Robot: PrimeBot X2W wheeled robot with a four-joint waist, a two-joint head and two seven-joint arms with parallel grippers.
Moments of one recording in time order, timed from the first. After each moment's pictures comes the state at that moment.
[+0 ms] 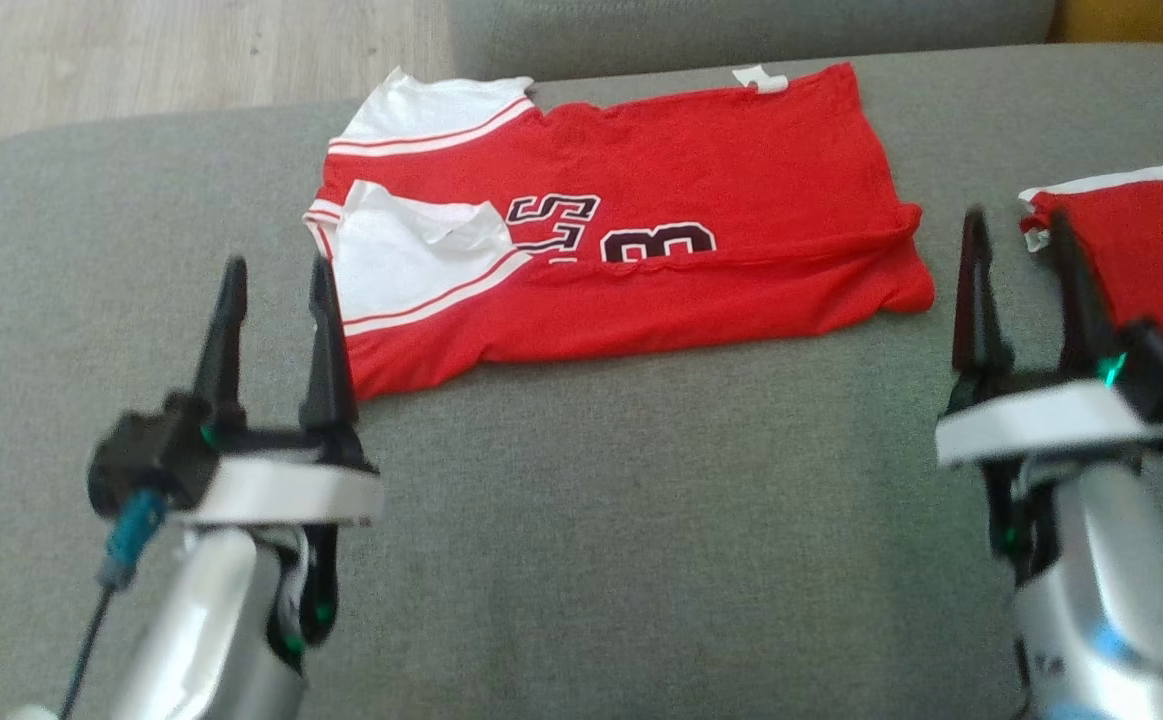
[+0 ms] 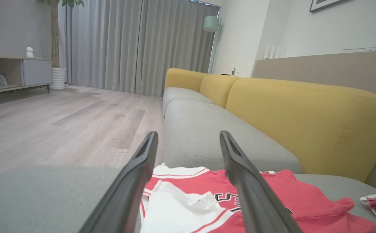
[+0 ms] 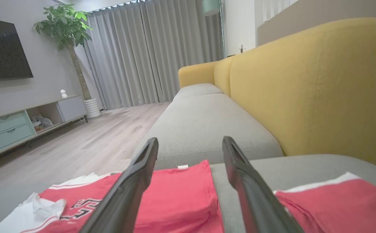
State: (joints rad) left arm -0.31 0.20 -0.33 0.20 -0.47 0.08 -0.26; right arm -0.35 -0.06 -0.02 0.36 0.18 0.13 -0.26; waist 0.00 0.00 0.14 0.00
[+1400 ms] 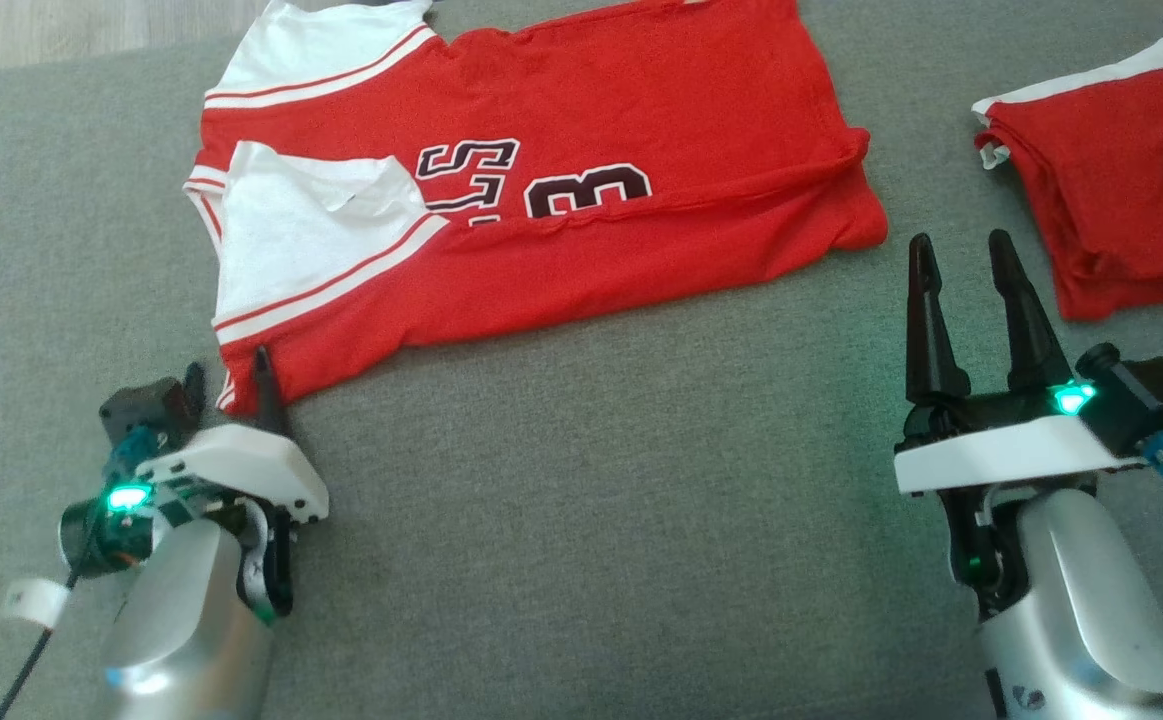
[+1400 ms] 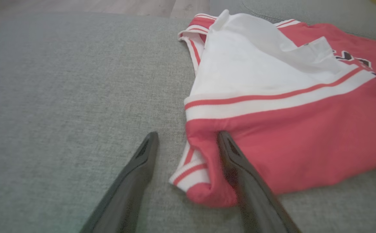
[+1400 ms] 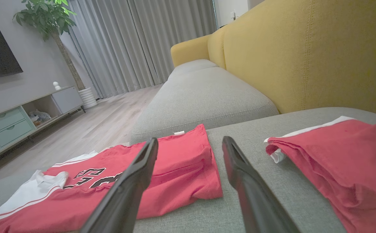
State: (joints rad) left arm -0.47 0.12 -0.16 0.77 -0.41 0.10 -0.06; right arm -0.26 -0.06 0.09 0.26 0.28 0.13 -0.26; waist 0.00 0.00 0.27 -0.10
